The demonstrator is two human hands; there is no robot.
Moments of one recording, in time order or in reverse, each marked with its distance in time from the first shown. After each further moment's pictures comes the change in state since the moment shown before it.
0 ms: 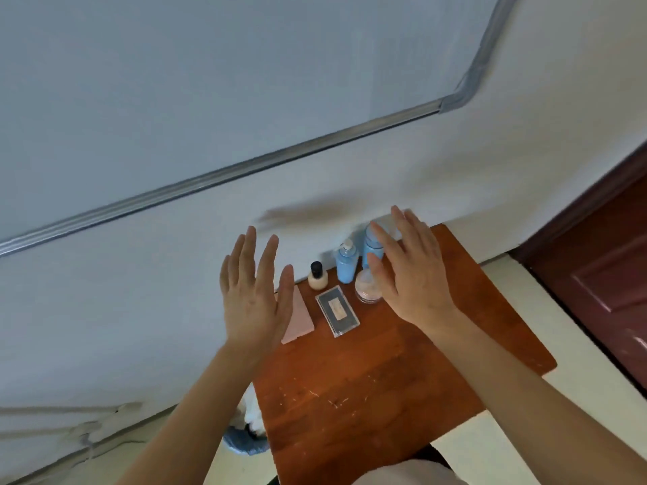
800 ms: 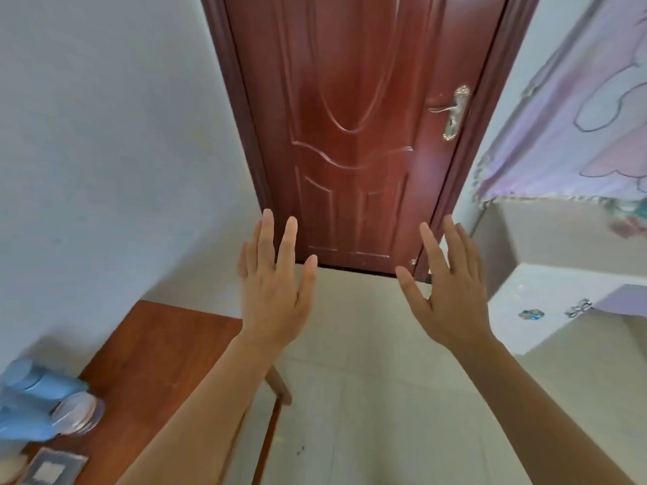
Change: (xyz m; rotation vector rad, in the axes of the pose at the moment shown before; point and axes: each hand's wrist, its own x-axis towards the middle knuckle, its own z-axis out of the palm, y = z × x) left_hand -0.156 0.499 0.021 -0.449 -0.234 0.866; right_hand -0.469 0.173 -0.317 -0.486 0.522 0.913
